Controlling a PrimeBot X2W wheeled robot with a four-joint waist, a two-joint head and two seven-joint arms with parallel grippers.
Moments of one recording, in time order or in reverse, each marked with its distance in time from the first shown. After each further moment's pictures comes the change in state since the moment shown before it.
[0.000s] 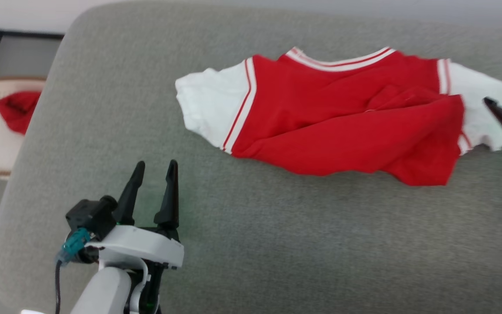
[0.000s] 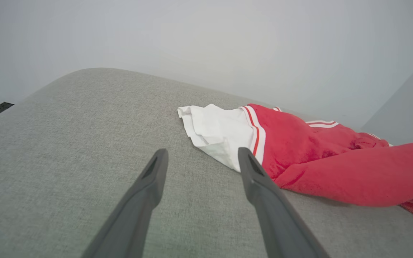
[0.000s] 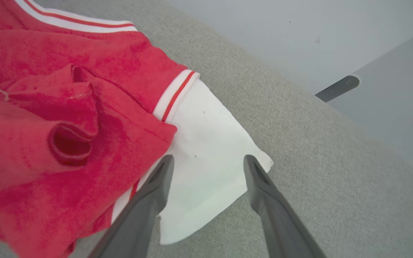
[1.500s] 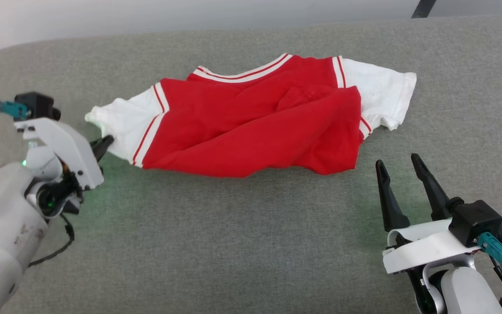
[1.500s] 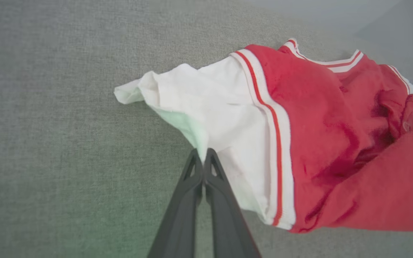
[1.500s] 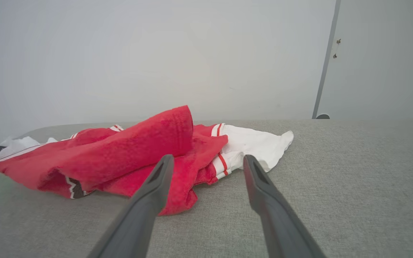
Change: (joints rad) left arm -0.721 0.362 -0.766 0.676 -0.873 -0.189 0.426; right arm 0.617 0.596 -0.351 -0.230 -0.337 0.000 -0.921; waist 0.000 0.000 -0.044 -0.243
